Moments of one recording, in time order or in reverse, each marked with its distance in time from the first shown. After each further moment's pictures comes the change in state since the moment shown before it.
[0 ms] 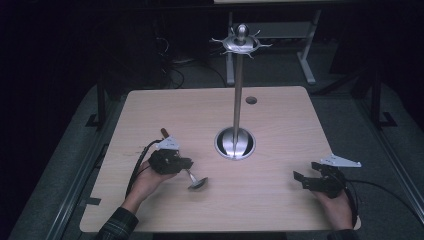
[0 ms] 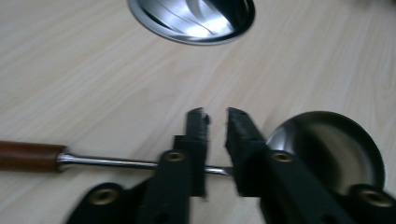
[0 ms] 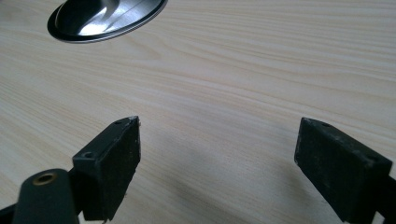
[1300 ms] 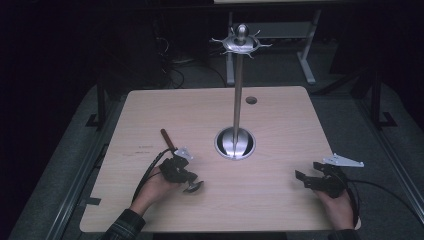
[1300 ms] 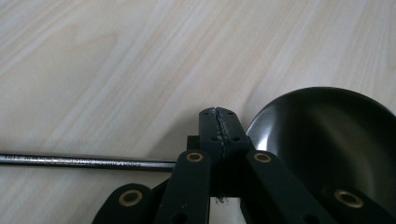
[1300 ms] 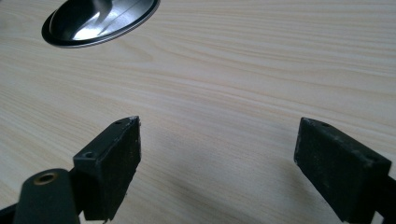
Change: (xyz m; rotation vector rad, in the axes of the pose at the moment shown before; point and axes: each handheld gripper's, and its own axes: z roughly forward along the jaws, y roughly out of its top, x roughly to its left) left arm -0.018 -0.004 0.025 0.252 -0.029 0.012; right arm -0.005 -0.001 -0.002 -0.004 -0.009 0.031
